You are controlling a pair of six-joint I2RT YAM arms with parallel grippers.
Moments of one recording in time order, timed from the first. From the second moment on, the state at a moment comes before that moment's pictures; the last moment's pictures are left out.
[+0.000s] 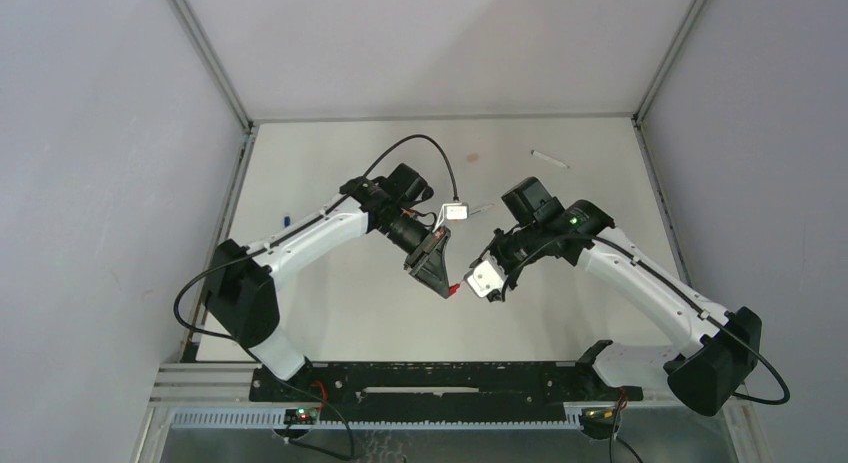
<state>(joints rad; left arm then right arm) -0.72 1.63 1.35 -0.96 1.13 0.24 0.68 1.23 1.17 -1.01 -0.67 -1.64</state>
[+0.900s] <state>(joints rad) -0.72 1.63 1.35 -0.96 1.14 0.24 0.68 1.22 1.17 -1.01 -0.67 -1.61</state>
